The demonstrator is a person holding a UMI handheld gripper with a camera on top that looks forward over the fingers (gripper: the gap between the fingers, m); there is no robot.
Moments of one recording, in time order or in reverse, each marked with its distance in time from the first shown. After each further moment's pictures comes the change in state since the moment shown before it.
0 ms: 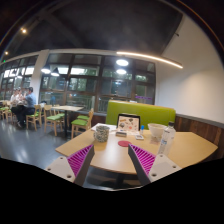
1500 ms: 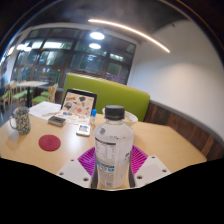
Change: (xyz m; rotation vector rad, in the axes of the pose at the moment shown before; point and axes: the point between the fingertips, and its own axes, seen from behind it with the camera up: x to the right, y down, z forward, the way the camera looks) arm 0.288 0.064 0.242 -0.238 0.334 -0.089
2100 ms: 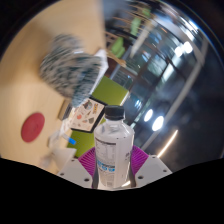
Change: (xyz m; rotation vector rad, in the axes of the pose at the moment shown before) arm -0.226 -0.189 0.007 0.248 0.328 -1.814
